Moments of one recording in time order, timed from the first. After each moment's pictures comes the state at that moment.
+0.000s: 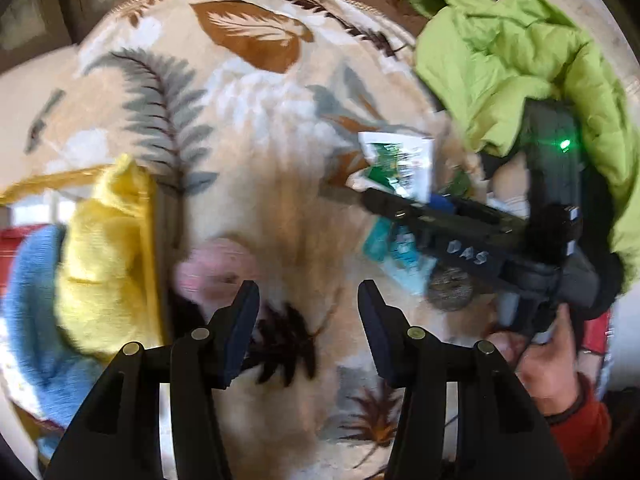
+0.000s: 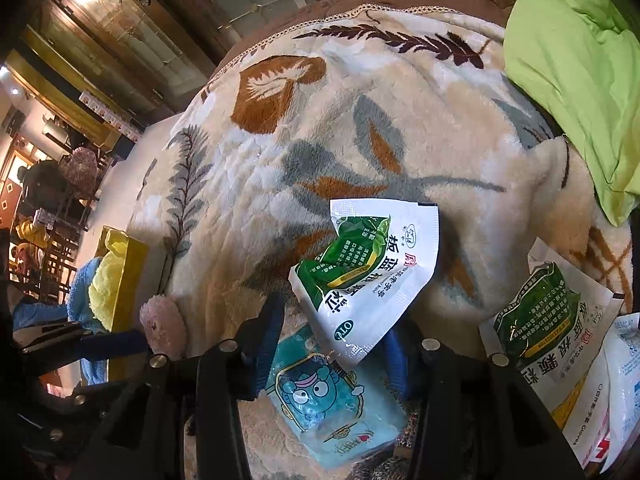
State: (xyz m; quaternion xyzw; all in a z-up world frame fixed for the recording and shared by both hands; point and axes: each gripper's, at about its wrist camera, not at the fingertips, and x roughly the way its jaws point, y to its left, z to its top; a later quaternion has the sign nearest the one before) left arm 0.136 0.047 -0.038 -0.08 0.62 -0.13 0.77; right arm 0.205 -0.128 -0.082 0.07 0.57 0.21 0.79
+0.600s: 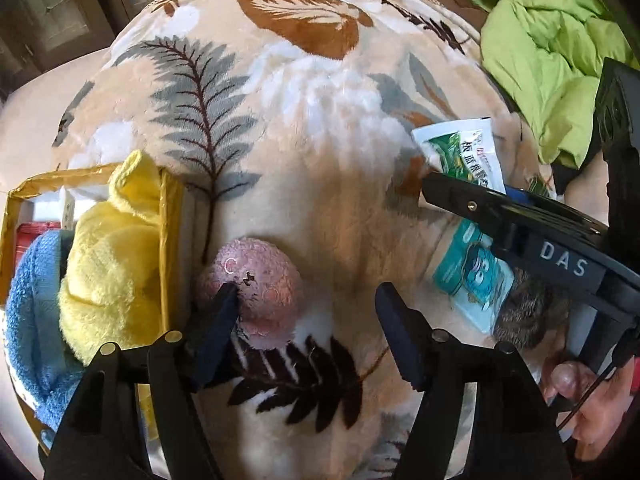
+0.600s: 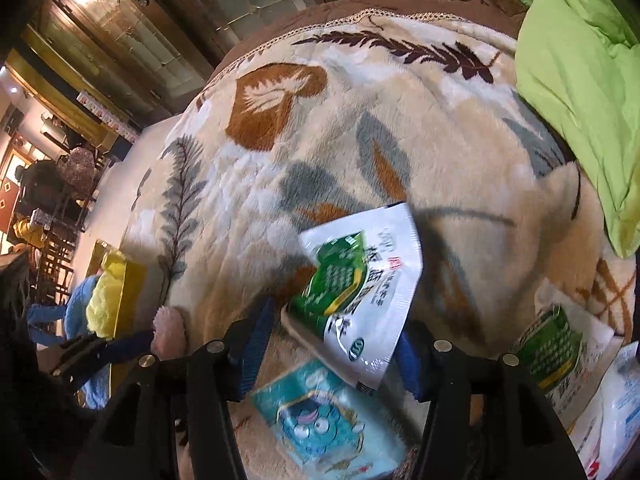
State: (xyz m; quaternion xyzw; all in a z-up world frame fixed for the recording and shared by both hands) left arm 0.166 0.041 -0.071 -0.05 0.62 -0.04 0.78; right arm 0.225 -0.119 -0.083 0.06 0.56 0.20 0.80
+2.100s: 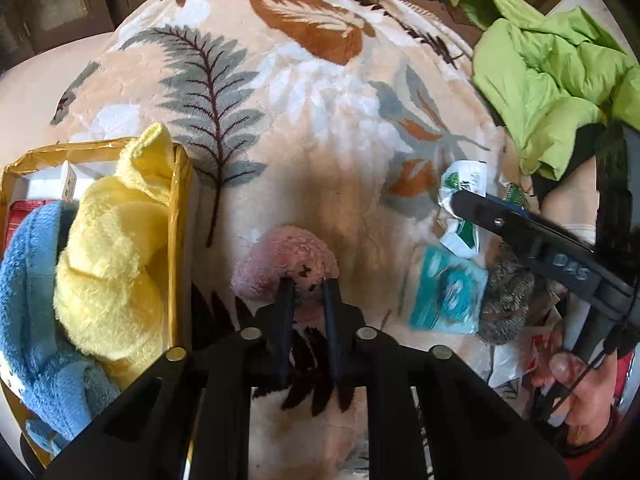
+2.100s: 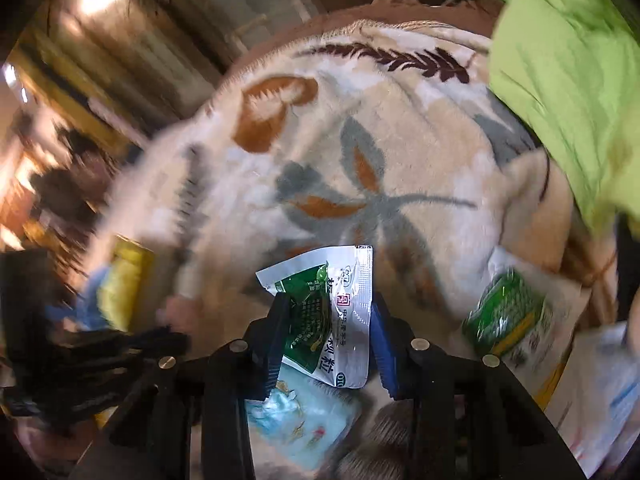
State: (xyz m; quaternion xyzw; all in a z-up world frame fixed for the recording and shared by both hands) left arm 0.156 0.060 -0.063 -0.10 0.62 -0.07 0.78; right arm 0.204 -0.159 -0.070 0.10 0.55 0.23 0.80
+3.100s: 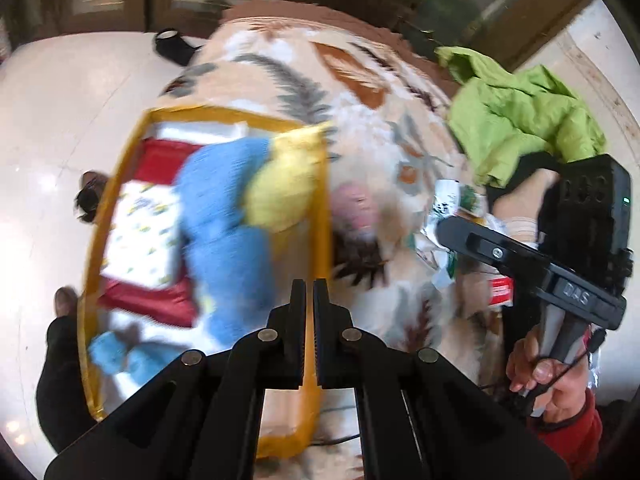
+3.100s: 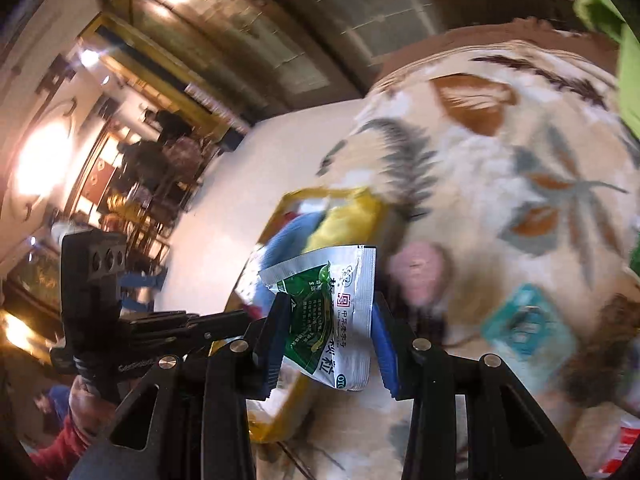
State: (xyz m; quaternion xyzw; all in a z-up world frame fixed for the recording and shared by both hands) left arm 0.048 0.168 0.009 -0.17 0.57 -0.06 0.80; right arm 0.103 -0.039 0.003 0.12 0.52 0.39 0.76
